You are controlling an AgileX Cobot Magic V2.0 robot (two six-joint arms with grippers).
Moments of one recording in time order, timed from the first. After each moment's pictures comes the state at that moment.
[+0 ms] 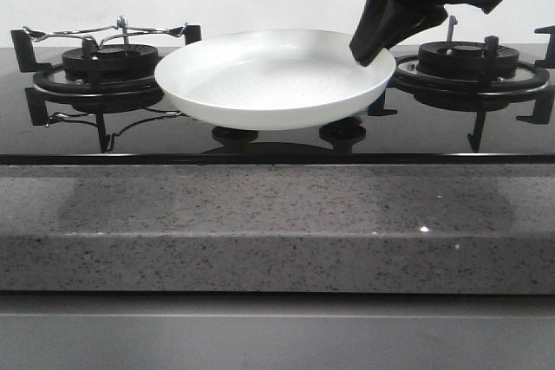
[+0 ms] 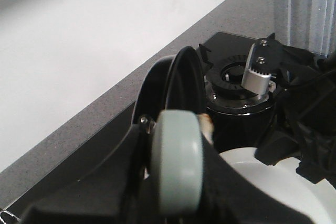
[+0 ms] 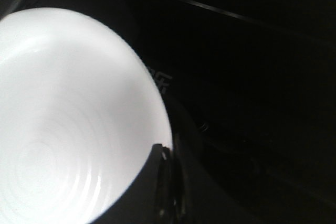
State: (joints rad) left arm -0.53 1.29 -1.36 -0.41 0.48 0.71; right arm 0.32 1.61 -1.27 0.44 0.62 -0.26
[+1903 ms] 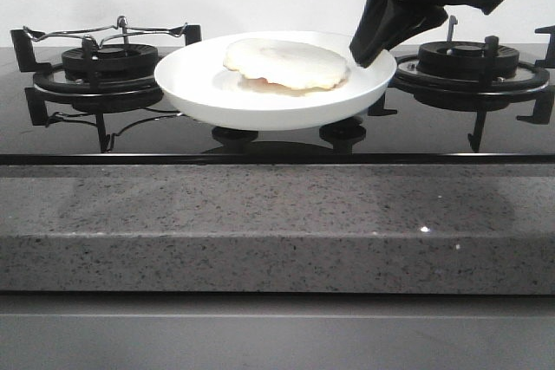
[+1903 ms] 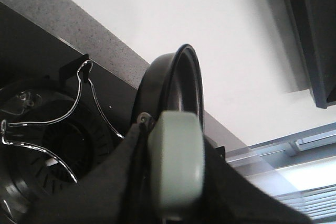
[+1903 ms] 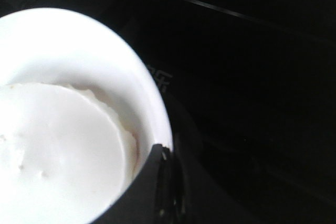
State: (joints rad) left arm 0.34 1.69 -1.36 -1.52 1.01 0.68; right arm 0.32 1.61 -1.27 0.44 0.62 -0.26
